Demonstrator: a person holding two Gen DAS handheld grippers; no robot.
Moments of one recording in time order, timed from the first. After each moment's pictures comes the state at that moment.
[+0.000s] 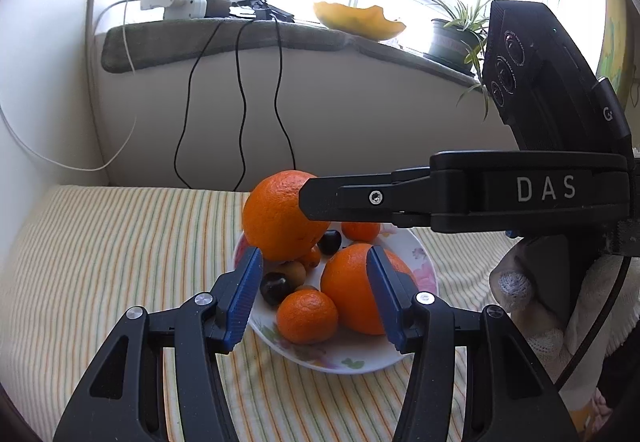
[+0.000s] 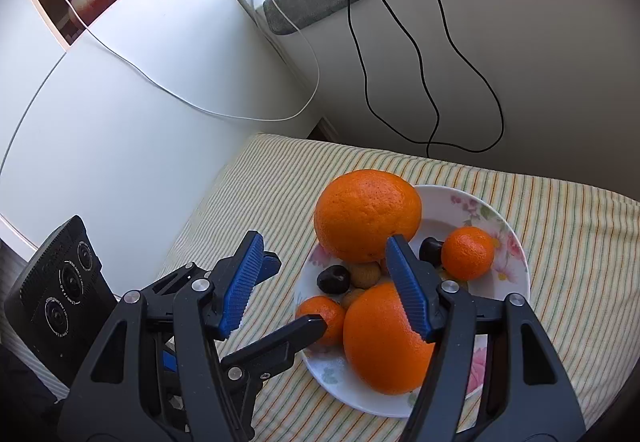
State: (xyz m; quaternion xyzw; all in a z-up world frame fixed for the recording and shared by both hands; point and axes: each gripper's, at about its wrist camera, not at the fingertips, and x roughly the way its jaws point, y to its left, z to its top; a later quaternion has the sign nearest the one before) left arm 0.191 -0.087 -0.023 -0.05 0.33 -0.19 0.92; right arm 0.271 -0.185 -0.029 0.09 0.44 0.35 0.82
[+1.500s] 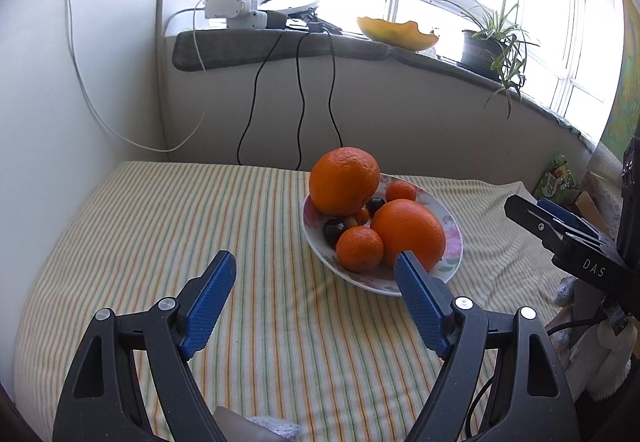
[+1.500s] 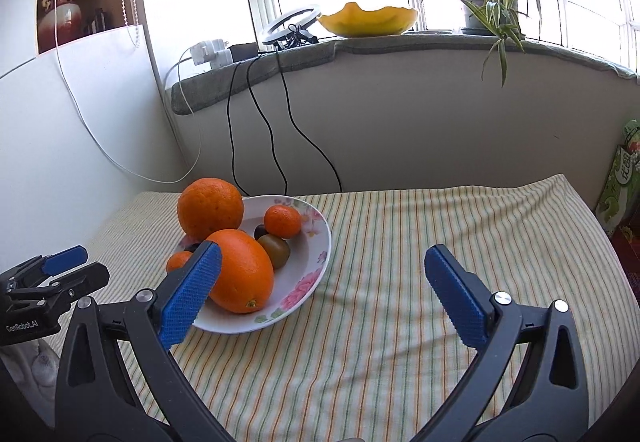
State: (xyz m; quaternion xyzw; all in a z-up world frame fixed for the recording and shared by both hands) left arm 0.124 -0.052 -0.024 -0.04 0.31 -0.10 0.94; right arm 0.171 -0.301 -0.028 0.03 0.25 0.12 0.96
